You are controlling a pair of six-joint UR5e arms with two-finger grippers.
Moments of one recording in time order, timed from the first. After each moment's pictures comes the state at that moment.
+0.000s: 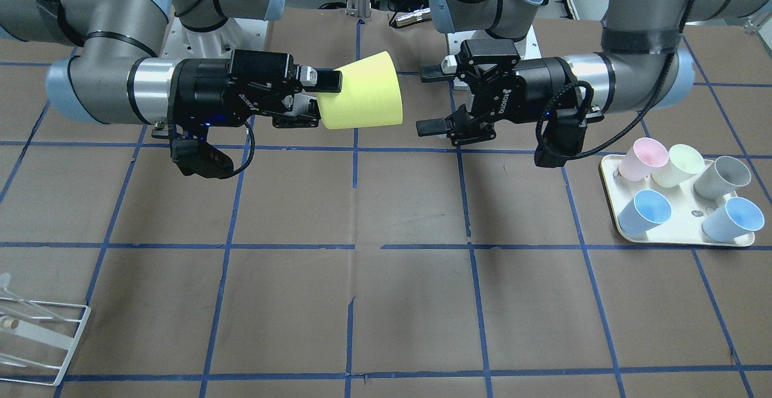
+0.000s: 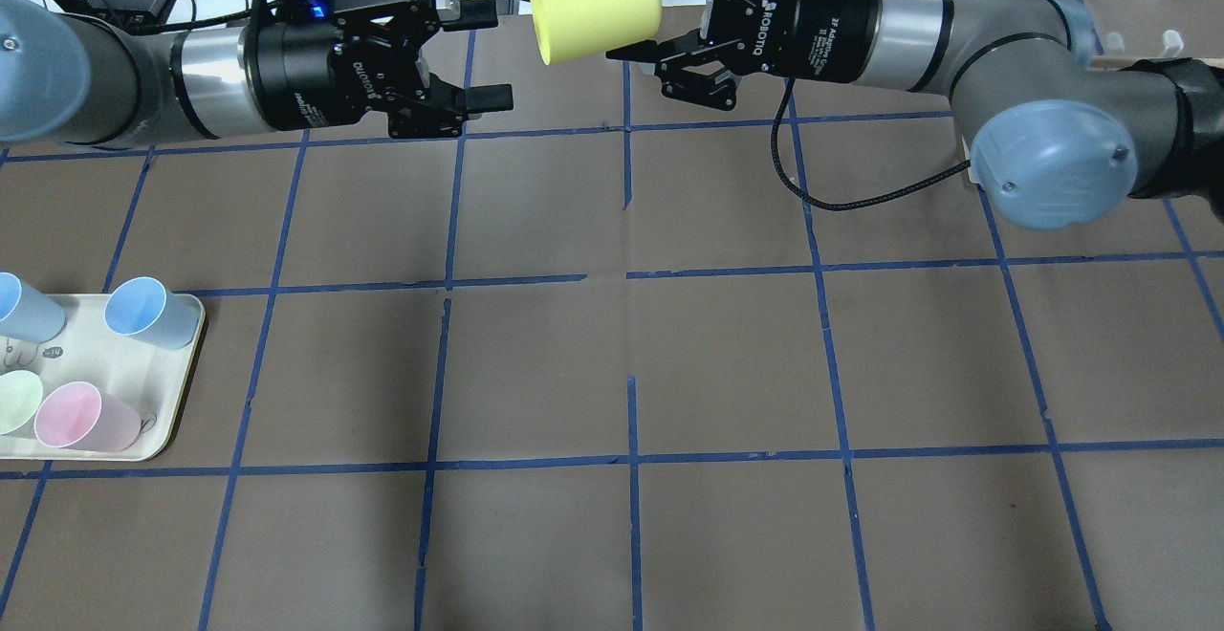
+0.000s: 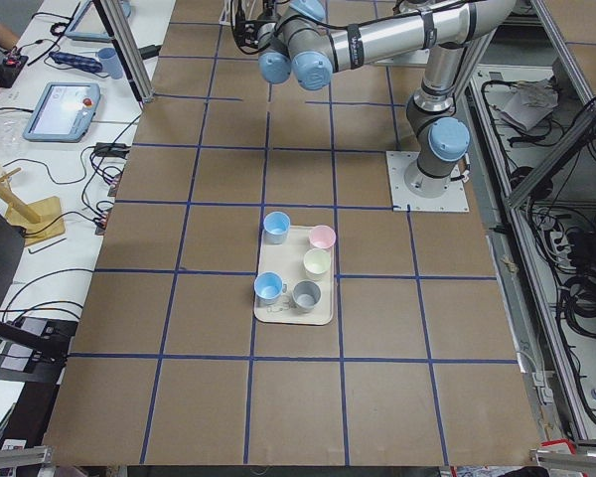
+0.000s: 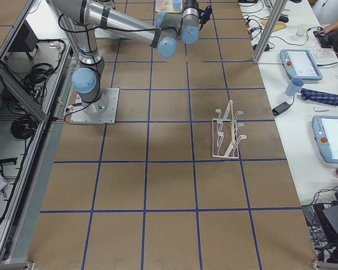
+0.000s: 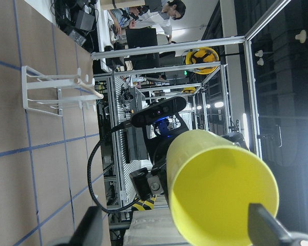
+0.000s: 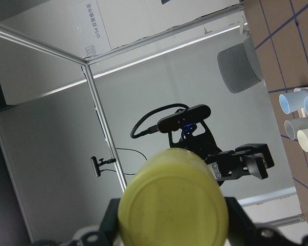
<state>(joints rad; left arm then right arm) -1.35 -1.68 -1.65 -2.32 0.17 0.99 1.49 -1.44 1.82 -1.72 0.12 0.05</state>
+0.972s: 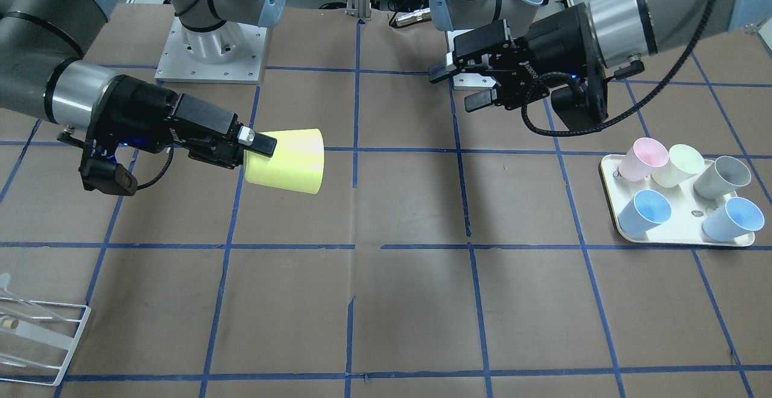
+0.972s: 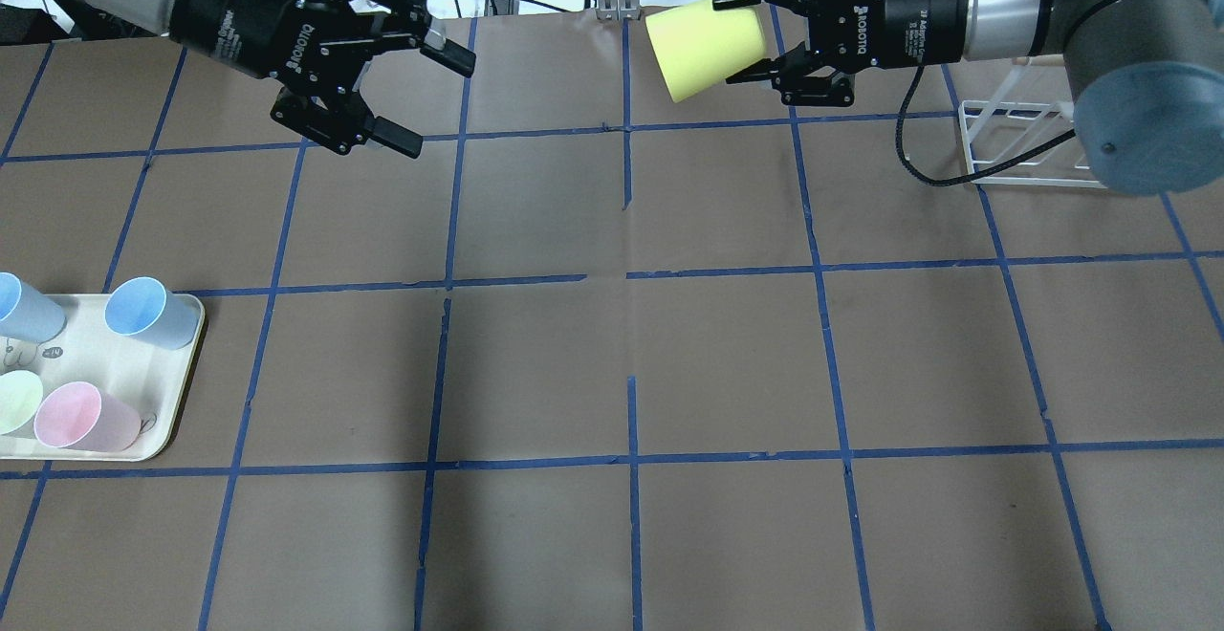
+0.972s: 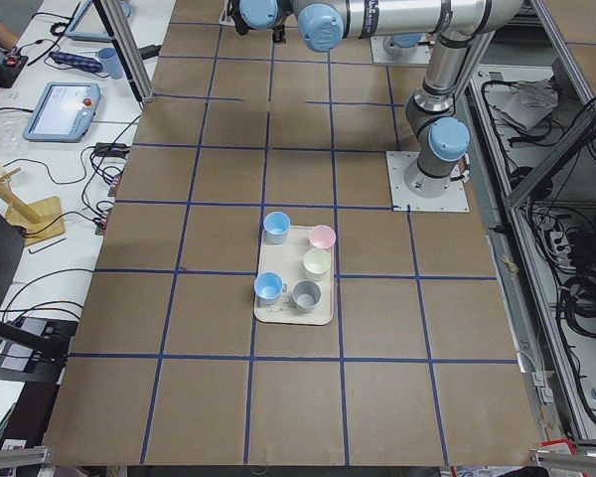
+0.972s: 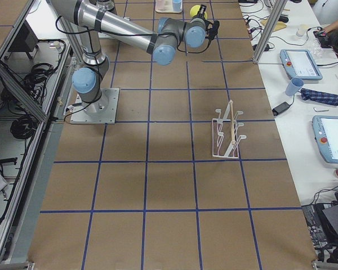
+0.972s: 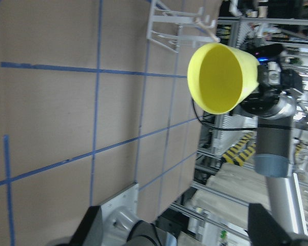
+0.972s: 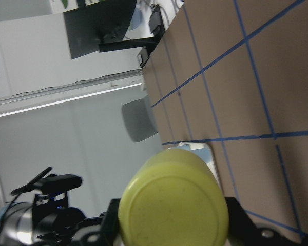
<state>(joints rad) -1.47 -1.65 -1.47 -1.83 0.85 0.08 1.36 -1.45 1.76 -1.81 -0.37 0.11</state>
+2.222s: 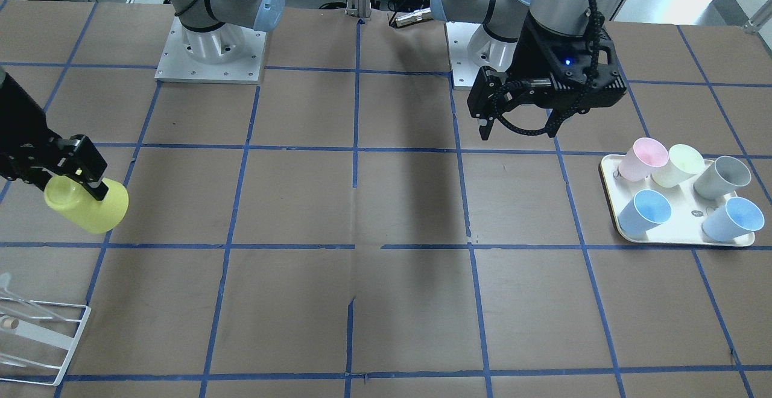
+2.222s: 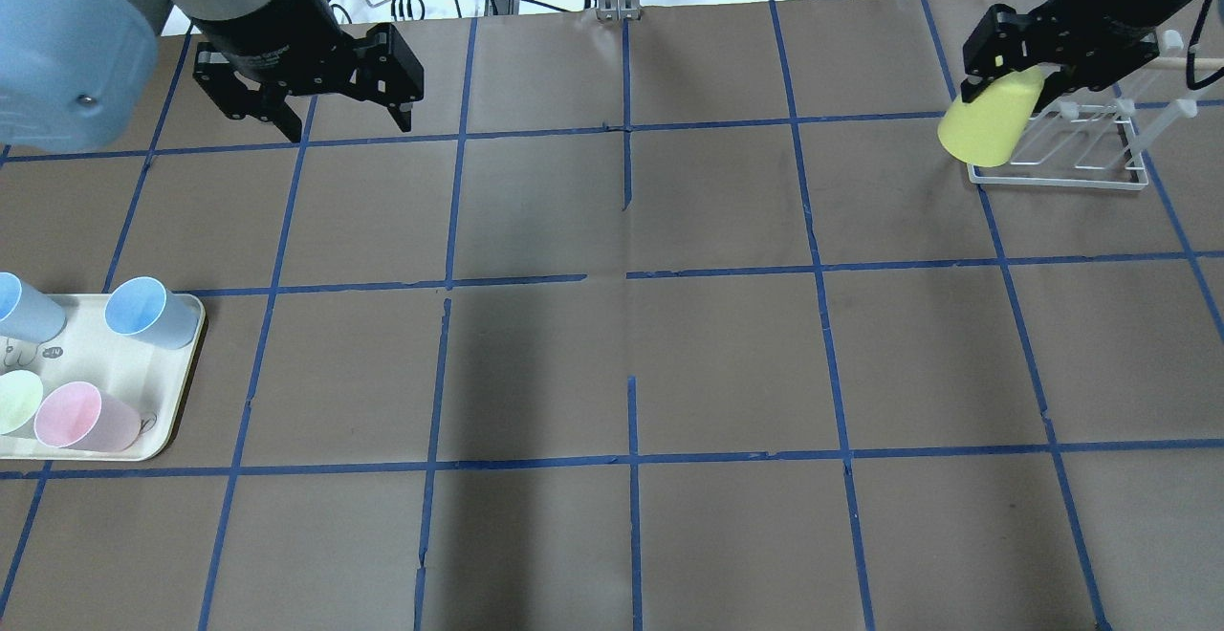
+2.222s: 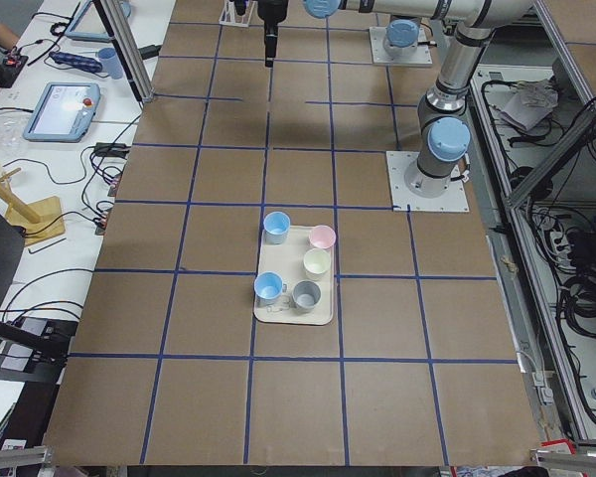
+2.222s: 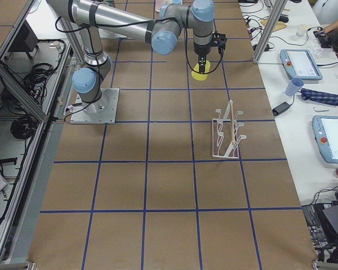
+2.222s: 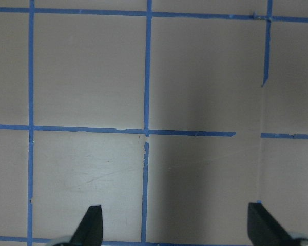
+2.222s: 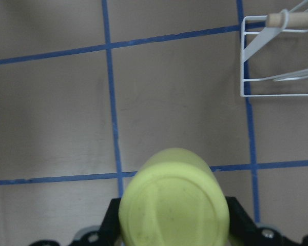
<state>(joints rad) -1.61 -1.61 -1.51 -1.47 1.59 -0.11 1.27 -1.46 1.58 -1.81 -1.46 -0.25</state>
